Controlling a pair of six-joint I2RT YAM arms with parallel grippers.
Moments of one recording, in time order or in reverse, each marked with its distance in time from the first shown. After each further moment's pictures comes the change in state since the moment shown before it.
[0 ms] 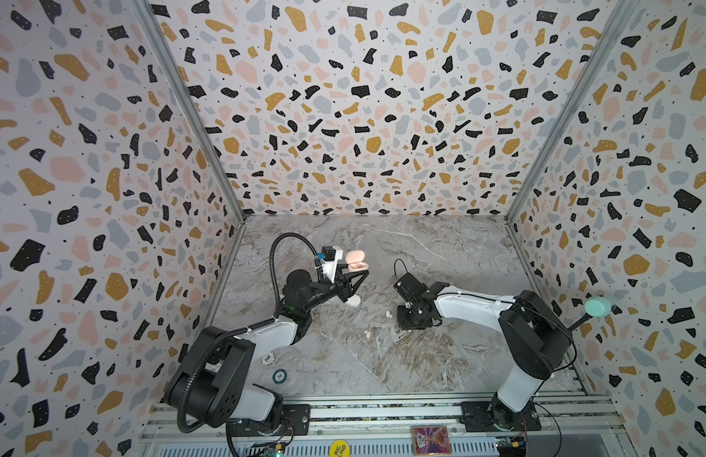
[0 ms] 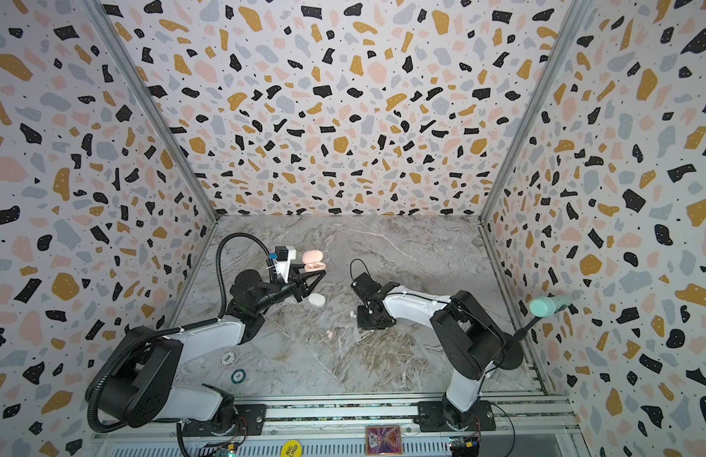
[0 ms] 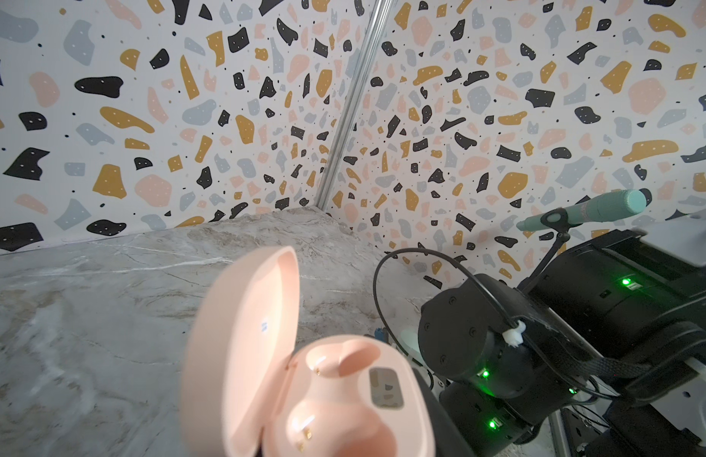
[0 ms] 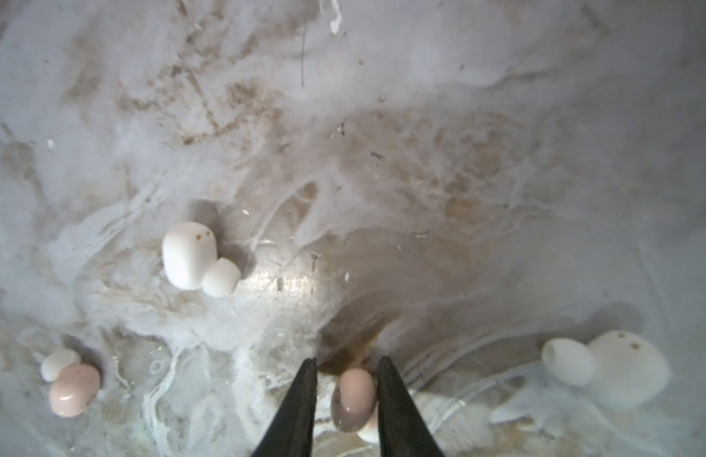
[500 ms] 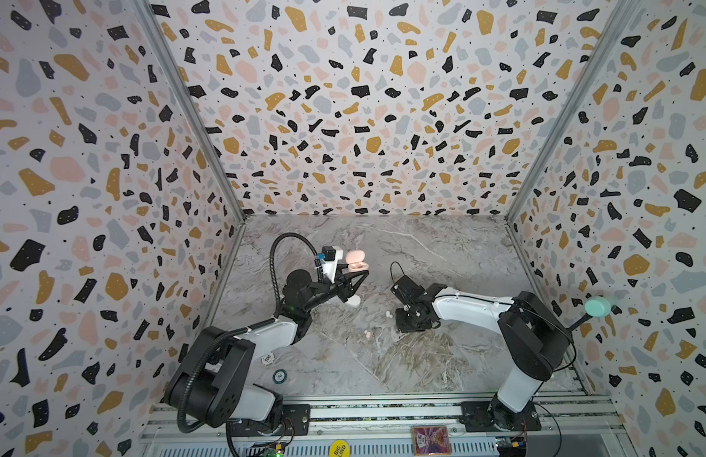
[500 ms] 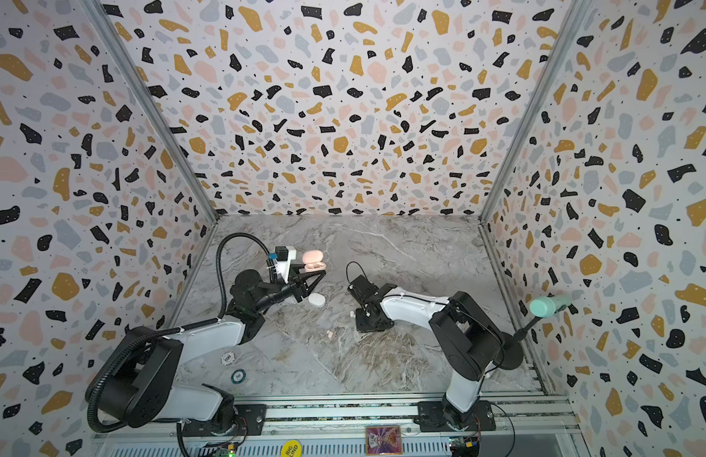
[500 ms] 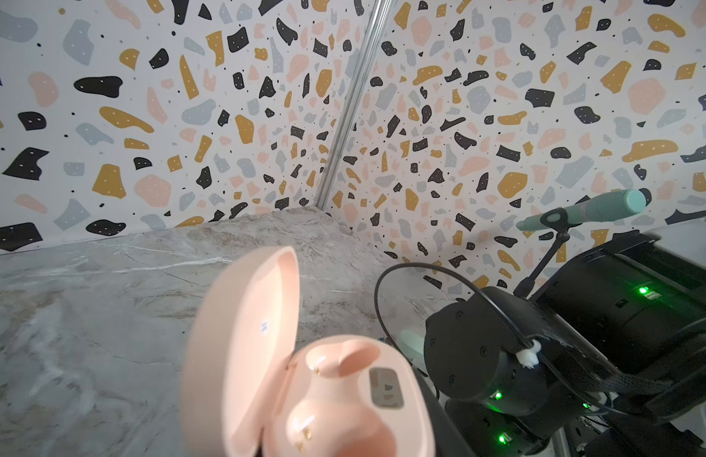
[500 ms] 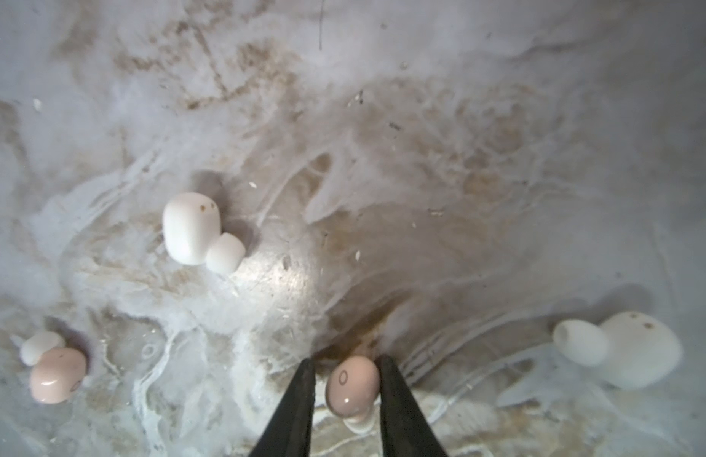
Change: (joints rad) left arm -0.002 0.000 0.000 0.000 0.000 0.000; right arm 0.027 0.001 0.004 -0.022 0.011 0.000
